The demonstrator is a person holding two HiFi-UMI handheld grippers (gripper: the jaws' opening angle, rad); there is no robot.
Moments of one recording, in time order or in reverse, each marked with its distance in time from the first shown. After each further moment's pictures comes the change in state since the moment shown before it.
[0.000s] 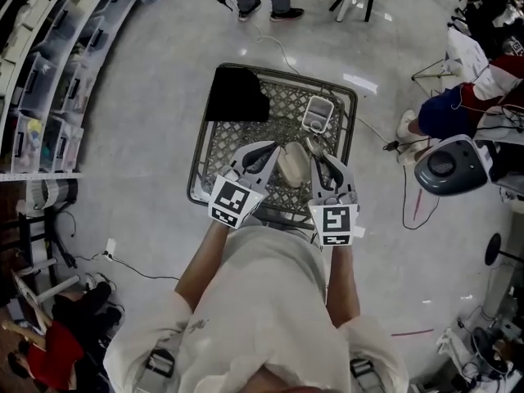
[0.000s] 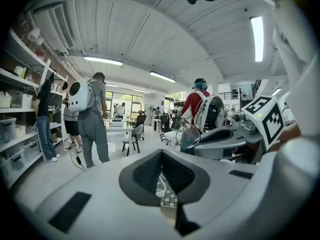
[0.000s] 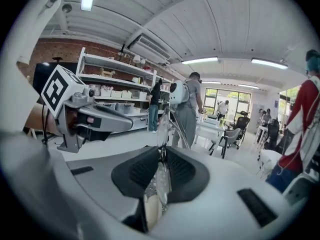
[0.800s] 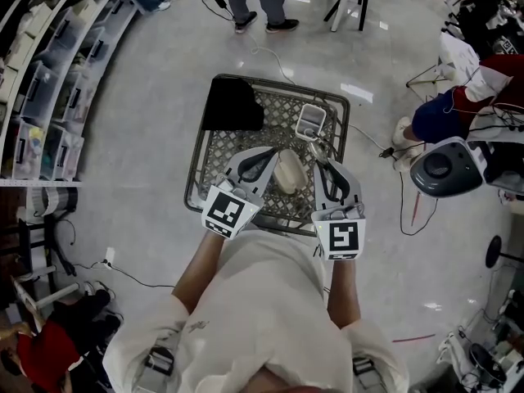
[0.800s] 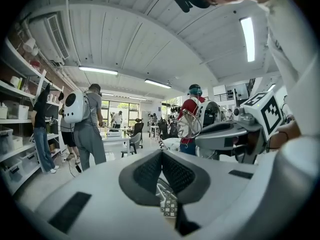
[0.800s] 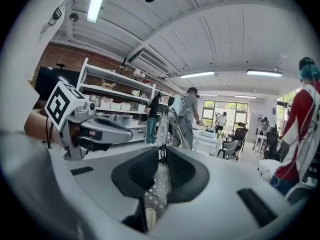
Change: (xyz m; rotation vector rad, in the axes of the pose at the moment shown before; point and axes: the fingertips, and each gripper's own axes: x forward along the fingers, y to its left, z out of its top) left arm -0.006 -0.024 0.058 0.076 -0.095 -0.019; right arm -0.041 -0.019 0.068 -0.022 -0.162 -0.010
